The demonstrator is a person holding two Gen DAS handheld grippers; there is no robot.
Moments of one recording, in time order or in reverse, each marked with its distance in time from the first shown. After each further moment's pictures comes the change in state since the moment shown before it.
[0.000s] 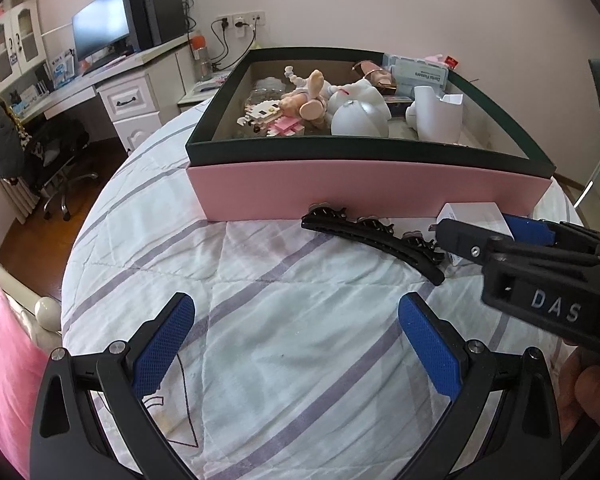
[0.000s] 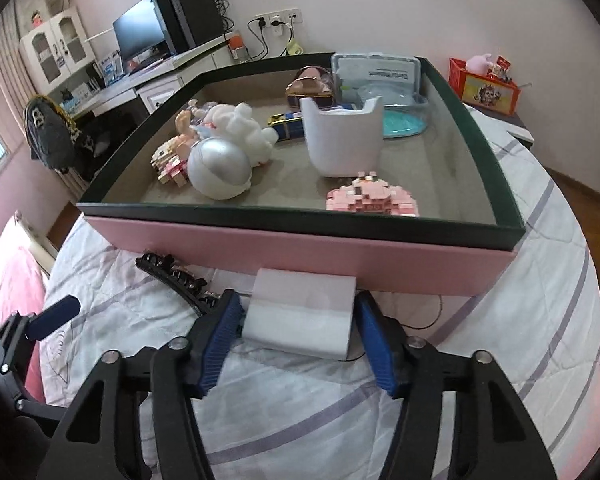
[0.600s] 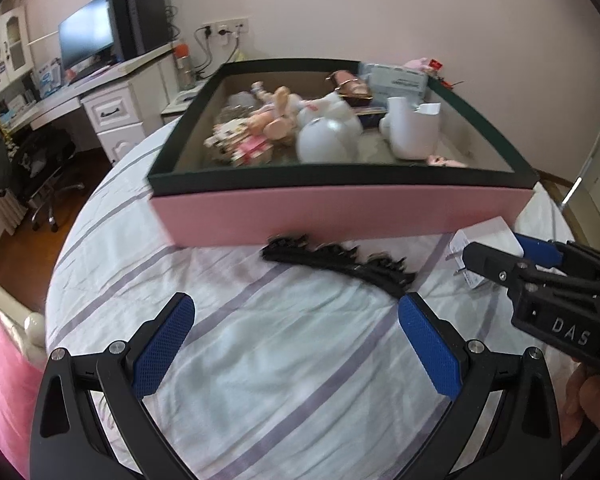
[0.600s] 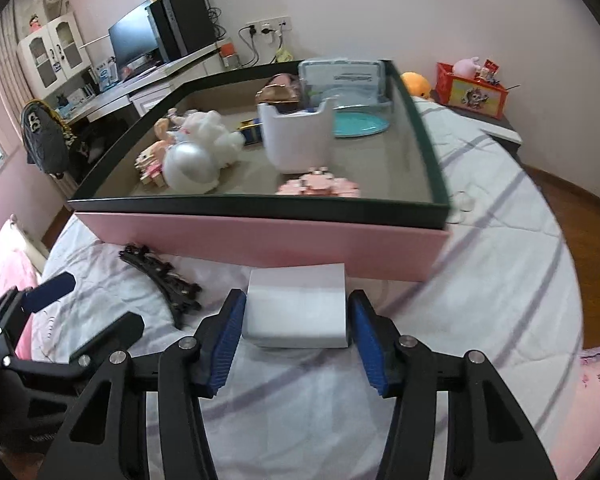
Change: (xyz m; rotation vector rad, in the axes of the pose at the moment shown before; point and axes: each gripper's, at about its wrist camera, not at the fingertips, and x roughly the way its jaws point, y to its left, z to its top) left arm 0.001 -0.017 0.015 0.029 -0.025 -0.055; right arm -0.019 -0.036 -0.011 0.026 -0.036 -0.040
